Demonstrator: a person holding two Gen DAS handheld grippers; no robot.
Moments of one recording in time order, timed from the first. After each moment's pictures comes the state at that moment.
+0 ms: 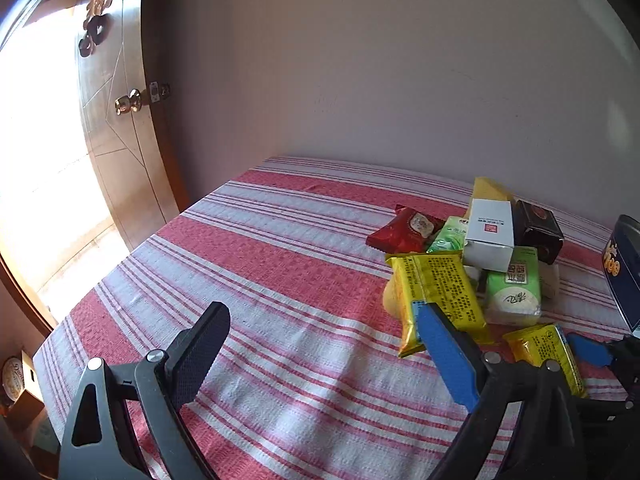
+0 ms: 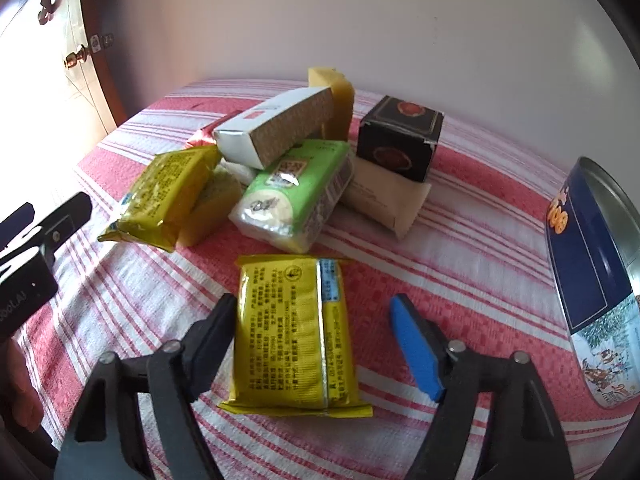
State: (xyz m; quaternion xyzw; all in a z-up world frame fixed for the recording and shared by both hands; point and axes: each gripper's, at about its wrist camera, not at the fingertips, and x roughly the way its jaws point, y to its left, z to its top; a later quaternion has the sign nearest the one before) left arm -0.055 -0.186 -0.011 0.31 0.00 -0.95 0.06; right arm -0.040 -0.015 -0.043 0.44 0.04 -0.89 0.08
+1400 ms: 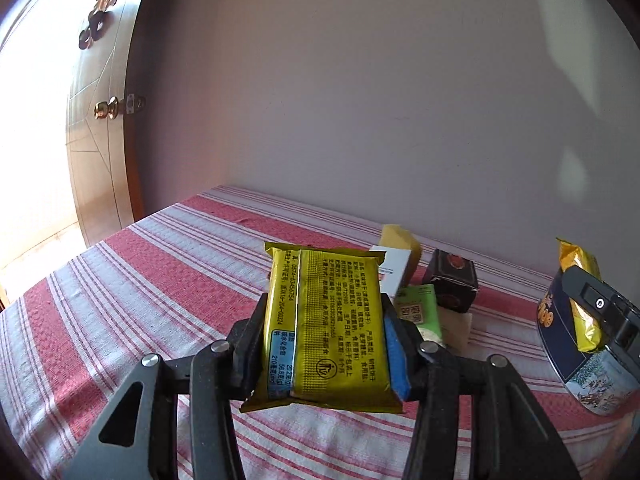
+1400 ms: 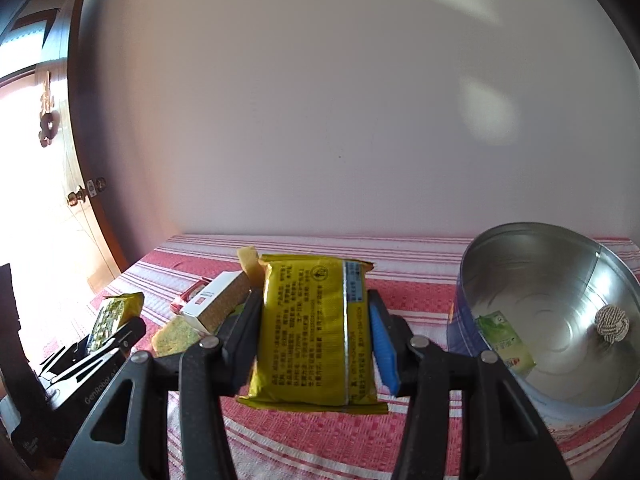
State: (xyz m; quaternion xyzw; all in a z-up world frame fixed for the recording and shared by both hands) left arm -0.040 -0.120 0.007 0.23 0.07 -0.97 0.00; right arm 0.013 0.076 0.041 0.22 -0.06 -0.97 0.04
